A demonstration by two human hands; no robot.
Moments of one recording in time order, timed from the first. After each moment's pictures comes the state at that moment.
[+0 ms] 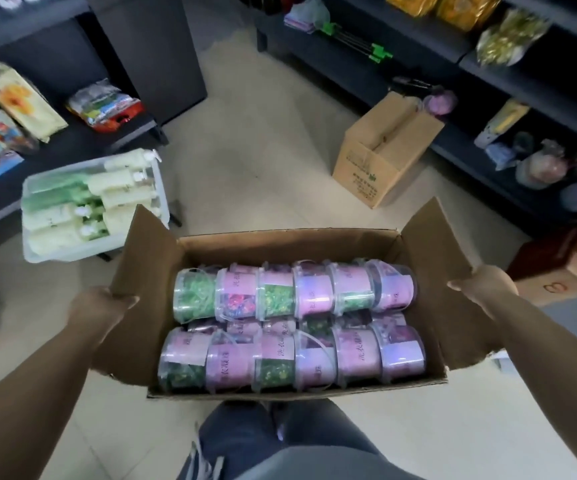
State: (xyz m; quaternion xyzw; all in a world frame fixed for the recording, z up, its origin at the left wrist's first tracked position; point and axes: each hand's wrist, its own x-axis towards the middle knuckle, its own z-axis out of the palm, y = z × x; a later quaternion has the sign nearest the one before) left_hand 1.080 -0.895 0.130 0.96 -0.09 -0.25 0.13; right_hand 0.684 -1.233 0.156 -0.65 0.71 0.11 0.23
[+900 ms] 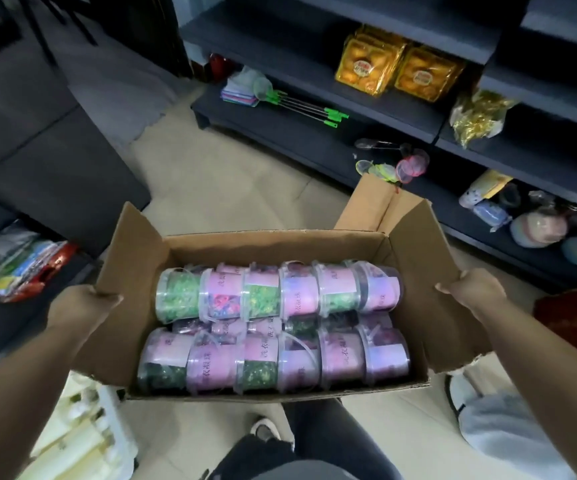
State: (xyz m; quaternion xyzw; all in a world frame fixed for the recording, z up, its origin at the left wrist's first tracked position) left_hand 1.440 -1.372 0.125 0.95 -0.19 -0.24 0.11; right_hand 0.947 -1.616 0.154 -0.57 0.77 0.09 0.28
